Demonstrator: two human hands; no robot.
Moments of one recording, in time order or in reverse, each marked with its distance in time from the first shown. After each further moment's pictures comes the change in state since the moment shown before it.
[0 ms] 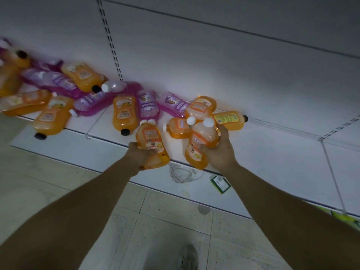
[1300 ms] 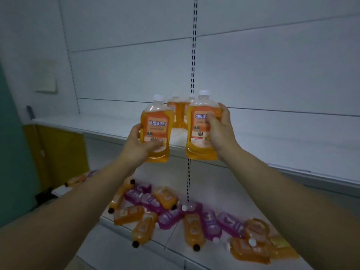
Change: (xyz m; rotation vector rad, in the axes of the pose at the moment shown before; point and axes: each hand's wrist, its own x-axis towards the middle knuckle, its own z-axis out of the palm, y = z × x) left_hand -0.296 0.304 -0.218 0.080 0.226 1.085; right_hand -0.112 -0.478 0.041 0.499 0.011 -0.655
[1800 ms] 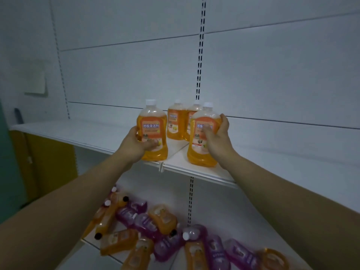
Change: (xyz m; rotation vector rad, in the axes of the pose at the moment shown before) left_hand 0.144 -0.055 -0.001 0.104 0.004 -0.054; right_hand 0.115 0.074 0.034 -0.199 0.004 0.057
